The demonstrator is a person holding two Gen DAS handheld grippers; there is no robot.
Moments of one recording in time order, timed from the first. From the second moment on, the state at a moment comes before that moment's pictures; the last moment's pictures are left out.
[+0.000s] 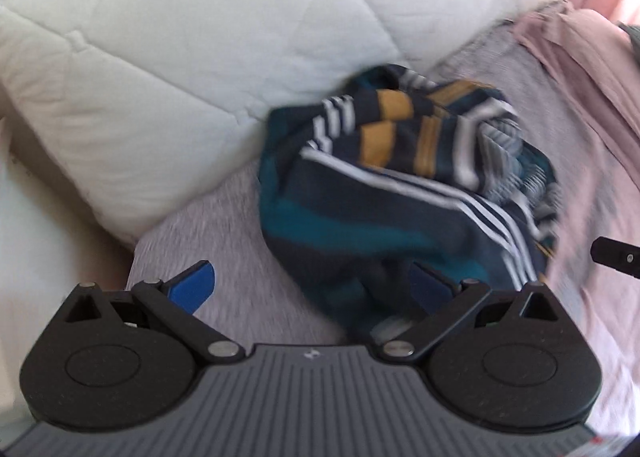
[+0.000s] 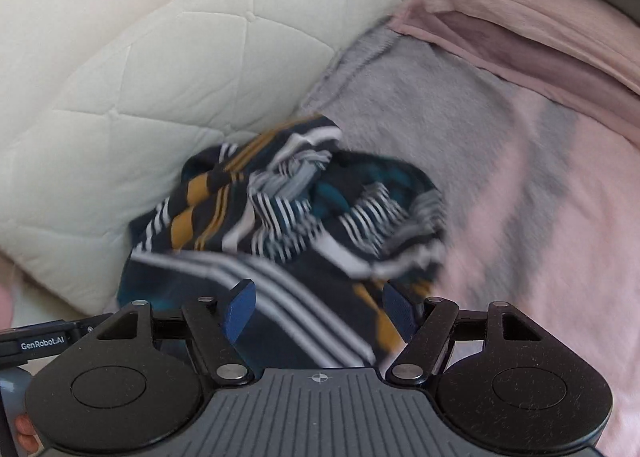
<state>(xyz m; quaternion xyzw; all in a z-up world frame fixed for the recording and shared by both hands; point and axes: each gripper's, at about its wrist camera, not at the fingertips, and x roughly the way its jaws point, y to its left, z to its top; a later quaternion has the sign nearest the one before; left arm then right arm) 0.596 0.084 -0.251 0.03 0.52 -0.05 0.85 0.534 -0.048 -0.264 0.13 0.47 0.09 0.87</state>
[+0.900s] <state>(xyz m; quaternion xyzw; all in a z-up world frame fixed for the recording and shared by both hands) 0.648 0.064 -0.285 -0.02 0.48 -0.12 0.87 0.554 -0.042 -0.242 0.17 0.35 0.15 0.91</state>
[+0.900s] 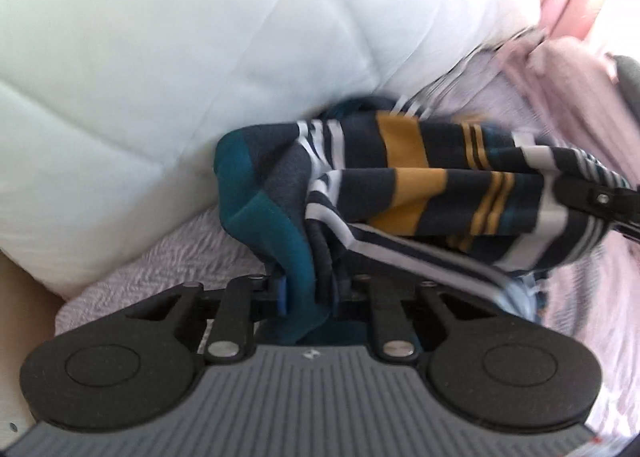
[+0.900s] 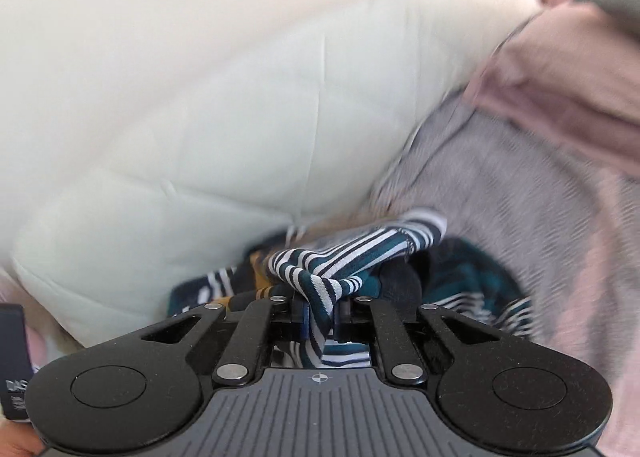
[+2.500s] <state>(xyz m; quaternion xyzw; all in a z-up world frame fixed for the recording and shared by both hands) 0.090 -0.289 -0.088 0.21 0.40 -0.54 0.71 -0.146 -0.371 -0.072 0.32 0.37 -0.29 0.82</state>
